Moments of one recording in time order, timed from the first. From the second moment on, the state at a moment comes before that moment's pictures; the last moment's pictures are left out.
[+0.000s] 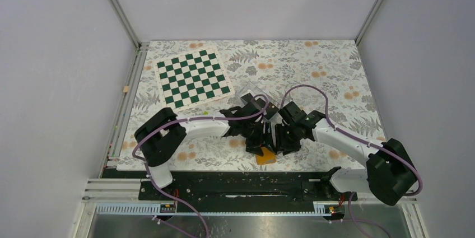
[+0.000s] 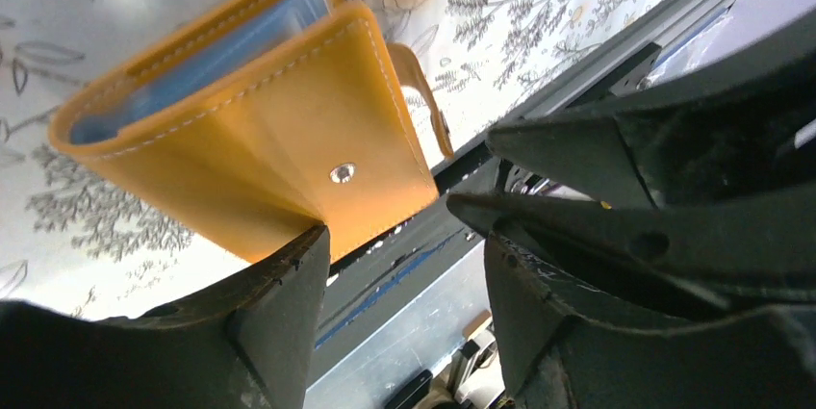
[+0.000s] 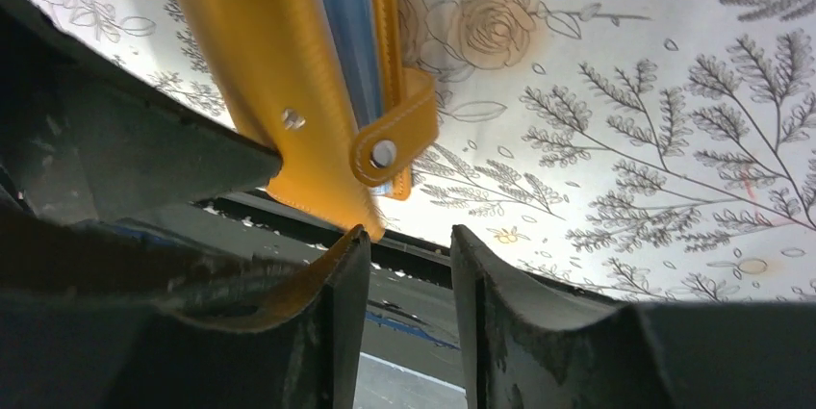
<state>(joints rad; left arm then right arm) -0.98 1.76 1.05 -0.26 0.46 -1.04 0.67 1.28 0.72 -0.72 -0.21 0.62</state>
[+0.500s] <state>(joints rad) -0.98 1.83 1.04 -0.21 0.48 -1.00 0.54 1.25 0.73 -0.74 -0.28 0.57</state>
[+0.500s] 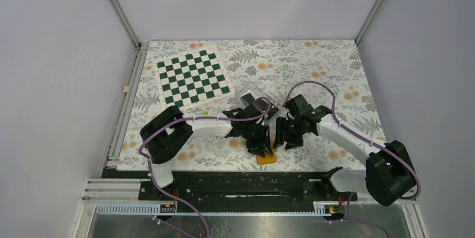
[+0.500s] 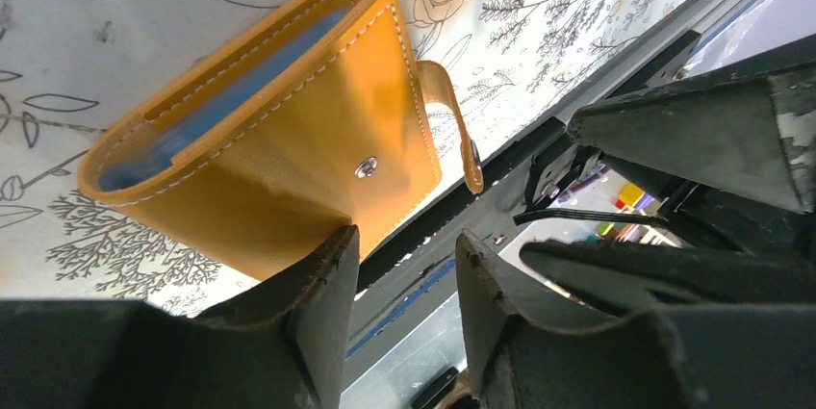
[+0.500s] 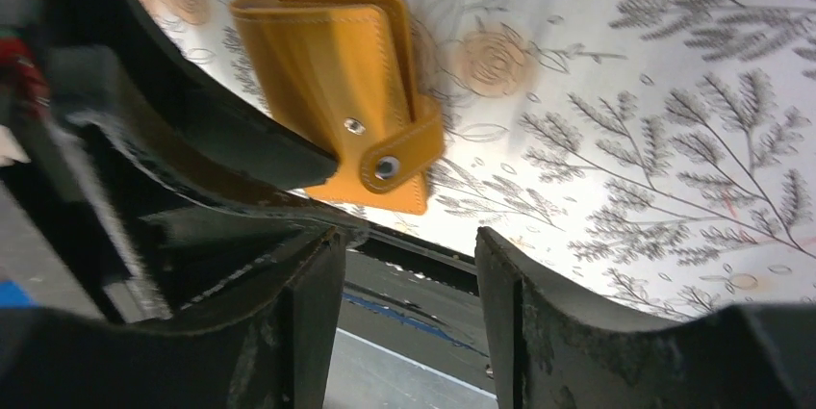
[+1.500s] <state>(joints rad) -0.95 1.75 0.96 -0.10 0.53 -1.01 0.54 1.54 0.73 -0.48 -0.37 0.63</state>
